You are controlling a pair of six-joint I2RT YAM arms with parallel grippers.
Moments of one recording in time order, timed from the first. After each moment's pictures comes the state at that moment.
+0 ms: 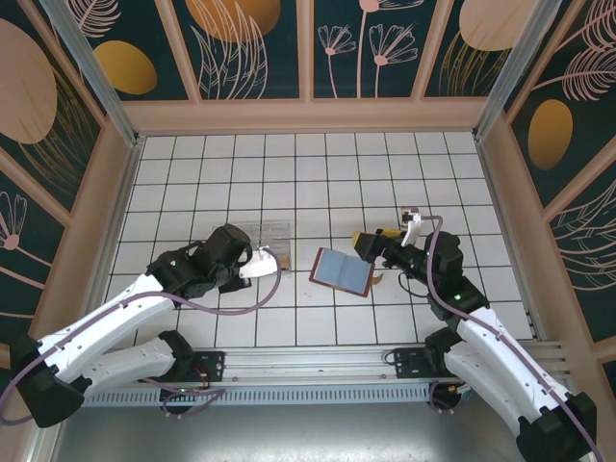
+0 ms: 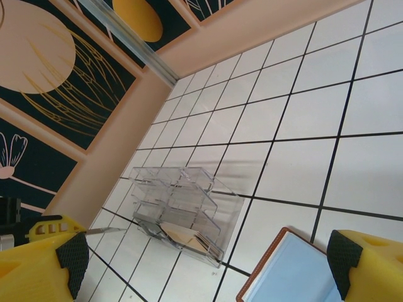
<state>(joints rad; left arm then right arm) -0.82 0.98 0.85 -0.83 -0.21 0.67 0.46 0.64 0.41 0.01 -0.35 0.63</state>
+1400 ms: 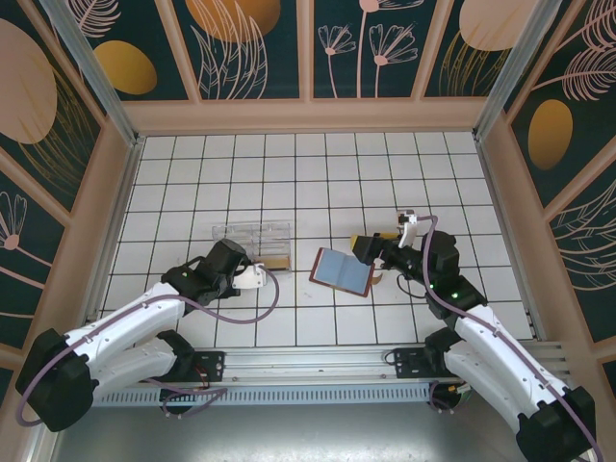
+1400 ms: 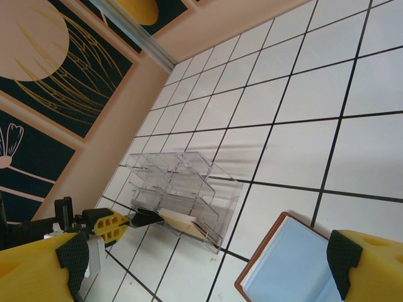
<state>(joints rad) -0.69 1.00 0.54 -0.54 -0.30 0.91 0.46 0.67 0.40 0.01 -0.39 0.63</state>
